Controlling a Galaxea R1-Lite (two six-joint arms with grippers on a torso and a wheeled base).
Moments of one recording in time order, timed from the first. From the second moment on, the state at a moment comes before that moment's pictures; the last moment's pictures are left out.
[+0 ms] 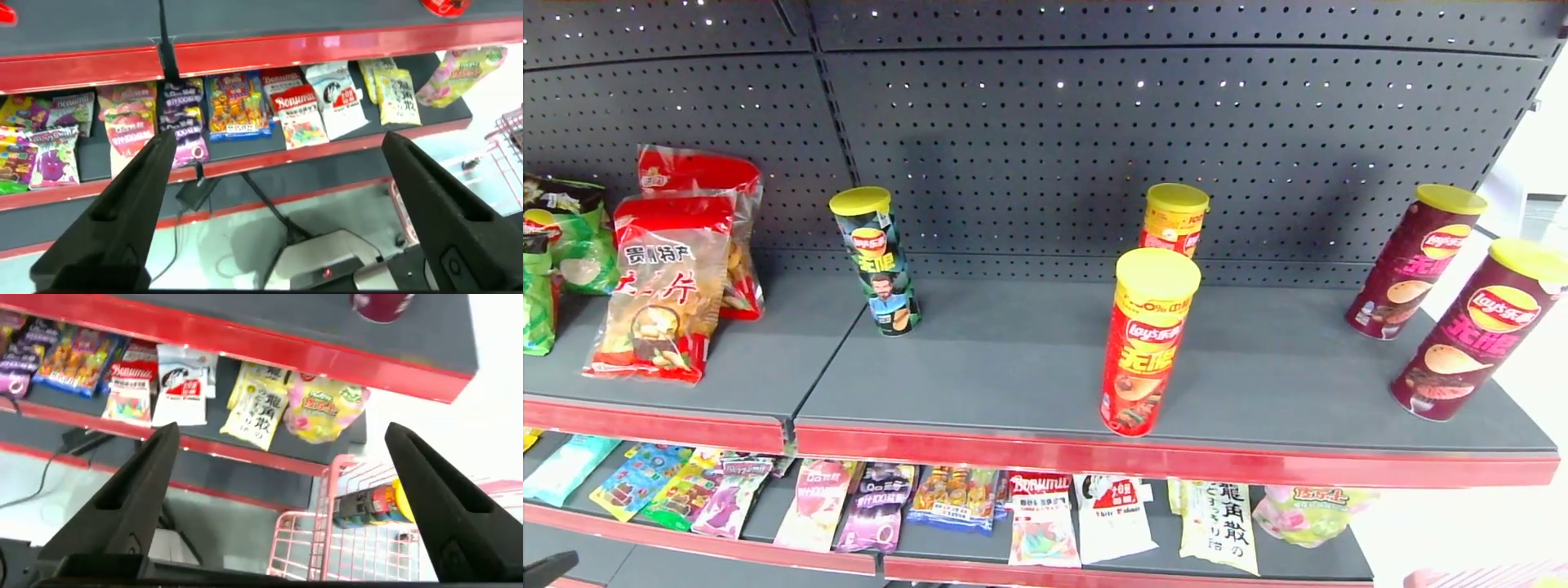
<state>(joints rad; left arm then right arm) -0.18 0.54 -0.37 0.23 -0.15 -0.05 0.16 0.36 -0.39 0.41 -0.09 -0.09</state>
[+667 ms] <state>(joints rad) -0.18 0.66 -0.39 0.23 -0.14 -0.05 0.16 0.32 -0.37 0.36 -0.08 -0.10</state>
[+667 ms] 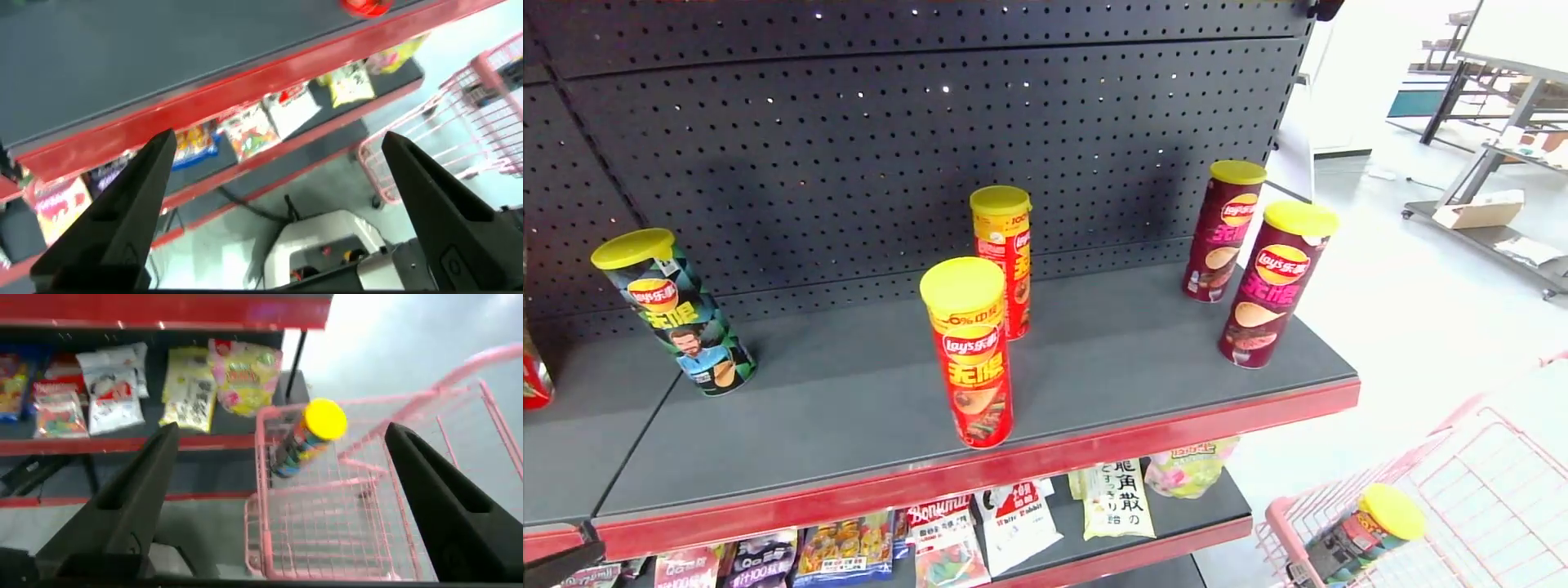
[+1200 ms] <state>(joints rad) -0.21 1.09 -0.45 -0.08 -0.05 -0.09 0.13 0.26 -0.25 0.25 -0.09 -0.10</state>
